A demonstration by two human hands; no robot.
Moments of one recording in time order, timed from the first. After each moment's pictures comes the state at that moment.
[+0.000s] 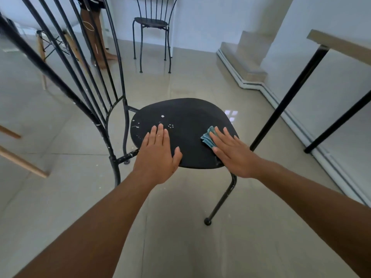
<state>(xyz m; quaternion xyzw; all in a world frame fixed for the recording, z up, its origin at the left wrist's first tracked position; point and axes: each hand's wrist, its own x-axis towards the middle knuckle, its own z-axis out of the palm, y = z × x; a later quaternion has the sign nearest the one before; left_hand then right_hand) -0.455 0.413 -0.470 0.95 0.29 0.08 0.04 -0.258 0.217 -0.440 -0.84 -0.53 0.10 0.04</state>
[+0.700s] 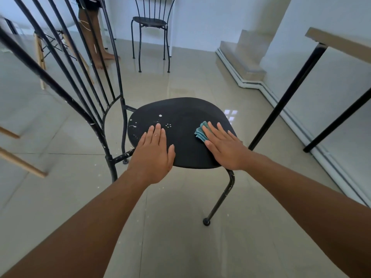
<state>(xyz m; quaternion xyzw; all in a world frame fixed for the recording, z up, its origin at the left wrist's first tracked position) -0.458 0.416 -0.470 0.96 0.28 0.07 0.04 -0.252 0.242 -0.442 -0.85 -0.52 0.10 0.03</state>
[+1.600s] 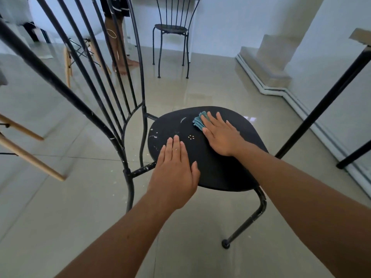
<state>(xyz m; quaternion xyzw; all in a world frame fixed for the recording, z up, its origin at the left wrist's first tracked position) -0.459 0.410 -0.473 0.95 0.29 0.08 0.03 -0.229 0.373 -0.448 -0.85 -0.52 0.07 0.06</state>
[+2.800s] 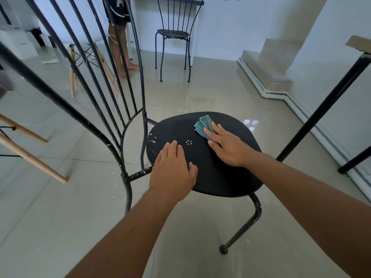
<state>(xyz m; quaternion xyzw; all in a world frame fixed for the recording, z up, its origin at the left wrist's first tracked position) -0.448 0.405 -0.449 0.93 0.35 0.10 0.12 -0.216 0.334 -0.441 -0.82 -0.56 0.10 0.08</state>
